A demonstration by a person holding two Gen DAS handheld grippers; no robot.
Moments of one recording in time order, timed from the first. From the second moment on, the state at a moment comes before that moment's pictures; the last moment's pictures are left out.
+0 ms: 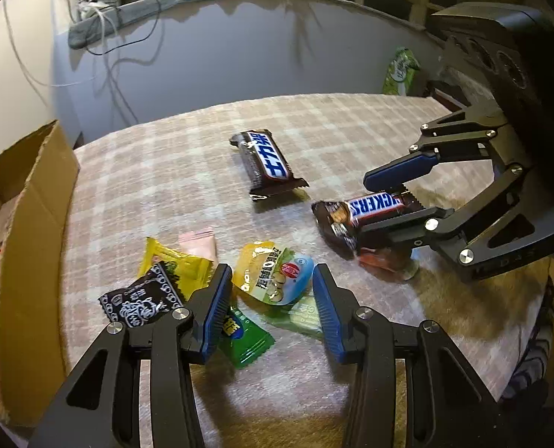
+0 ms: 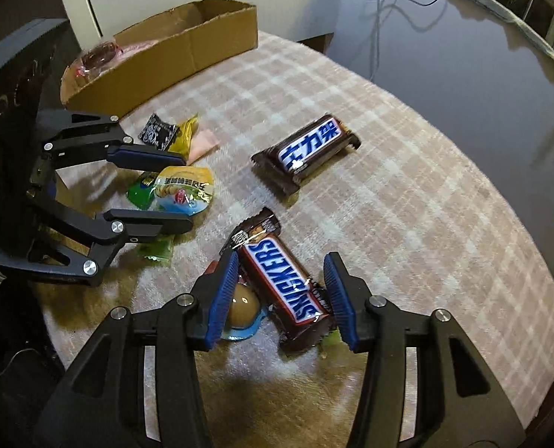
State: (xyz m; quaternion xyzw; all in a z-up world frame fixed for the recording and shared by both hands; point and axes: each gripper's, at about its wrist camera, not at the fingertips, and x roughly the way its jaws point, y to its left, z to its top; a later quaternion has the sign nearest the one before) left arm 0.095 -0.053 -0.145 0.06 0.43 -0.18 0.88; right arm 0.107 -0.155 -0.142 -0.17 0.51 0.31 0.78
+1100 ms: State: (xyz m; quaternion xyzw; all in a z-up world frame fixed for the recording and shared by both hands) left arm 0.083 -0.036 -0.105 -0.01 0.37 -0.18 0.91; right arm 0.107 -0.197 -0.110 -0.08 0.49 0.24 0.84
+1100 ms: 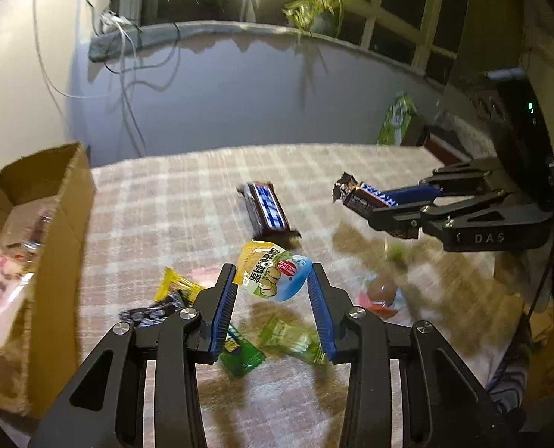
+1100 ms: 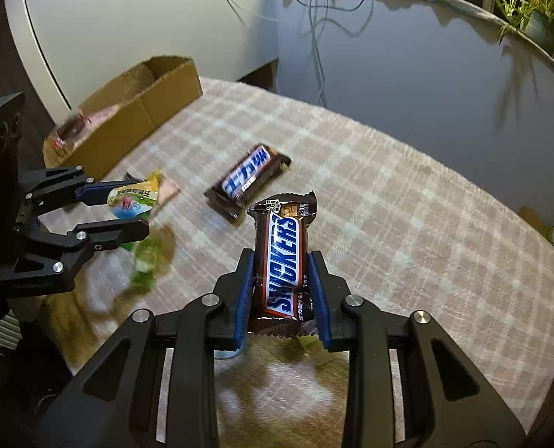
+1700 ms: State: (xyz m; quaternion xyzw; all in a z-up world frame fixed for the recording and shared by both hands) left arm 0.064 0.068 -0.062 -0.05 0.31 -0.09 0.94; right arm 0.138 -0.102 -0.055 -0.09 0.43 0.29 0.85
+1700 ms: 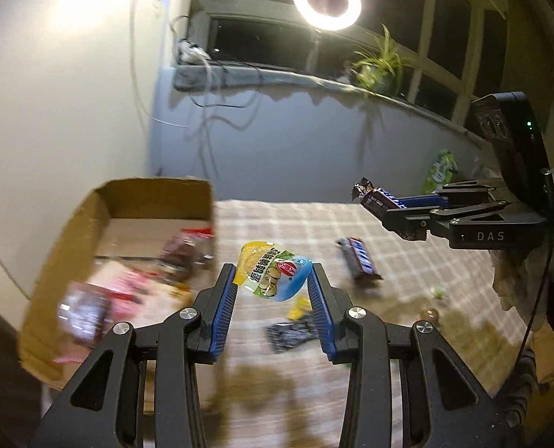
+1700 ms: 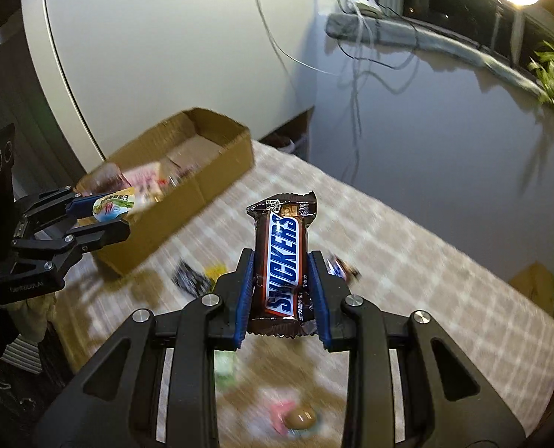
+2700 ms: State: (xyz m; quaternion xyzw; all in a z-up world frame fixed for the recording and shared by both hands) left arm 0.095 0.167 -0.065 -0.07 0.31 0.00 0.95; right arm 0.219 0.074 -0.077 -0.12 0.44 0.36 0.81
